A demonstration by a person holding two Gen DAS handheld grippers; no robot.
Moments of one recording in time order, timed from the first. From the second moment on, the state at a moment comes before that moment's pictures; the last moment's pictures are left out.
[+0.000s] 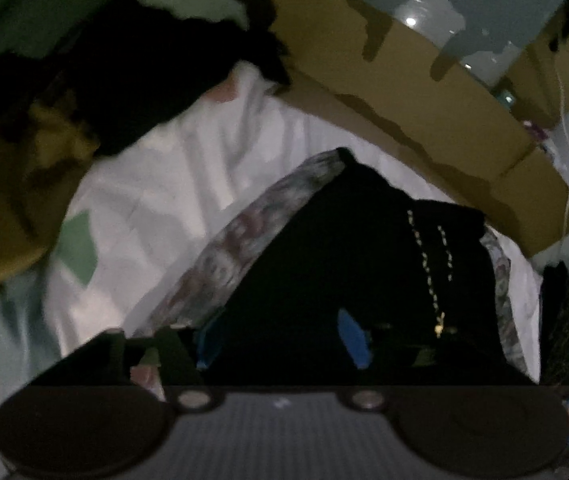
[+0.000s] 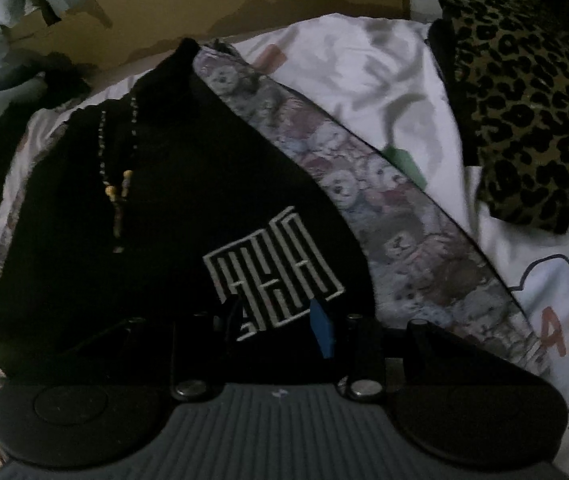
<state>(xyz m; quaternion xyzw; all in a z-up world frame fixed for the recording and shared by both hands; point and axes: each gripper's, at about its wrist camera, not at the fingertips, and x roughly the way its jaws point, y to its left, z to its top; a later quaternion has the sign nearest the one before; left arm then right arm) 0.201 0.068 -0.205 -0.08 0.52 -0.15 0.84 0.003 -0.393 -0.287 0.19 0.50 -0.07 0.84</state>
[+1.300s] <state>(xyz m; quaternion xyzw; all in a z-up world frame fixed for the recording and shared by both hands) 0.232 -0.331 -0.313 0.10 0.54 -0.36 0.76 0.019 -0.460 -0.320 0.17 0.47 -0.15 0.85</state>
